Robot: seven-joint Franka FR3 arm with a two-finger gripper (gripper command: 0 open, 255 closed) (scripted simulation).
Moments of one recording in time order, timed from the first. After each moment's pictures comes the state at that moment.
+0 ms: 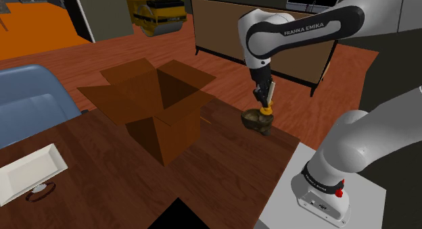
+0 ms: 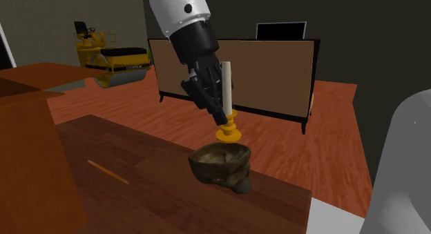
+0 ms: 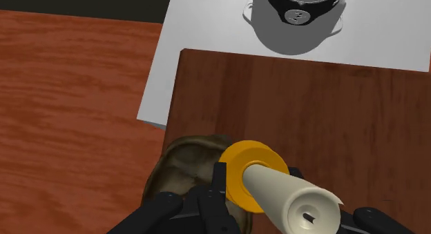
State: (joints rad) arm 0.00 -0.47 0.03 -2.43 -0.11 1.56 -0.10
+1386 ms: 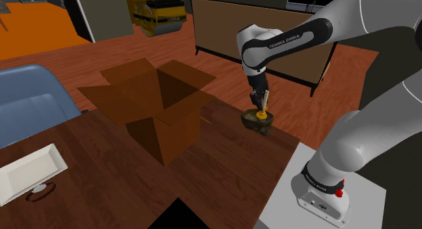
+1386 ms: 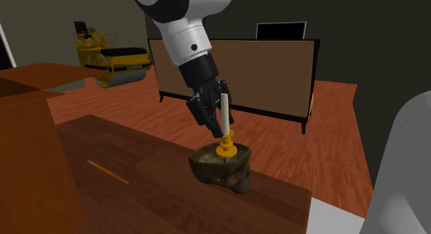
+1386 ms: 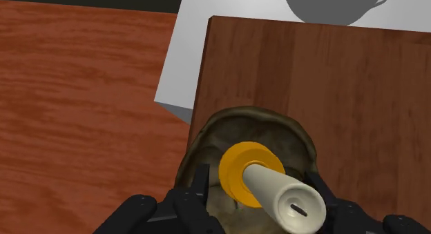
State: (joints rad) arm -0.05 -0.31 -0.03 -2.44 -0.18 1.74 -0.16
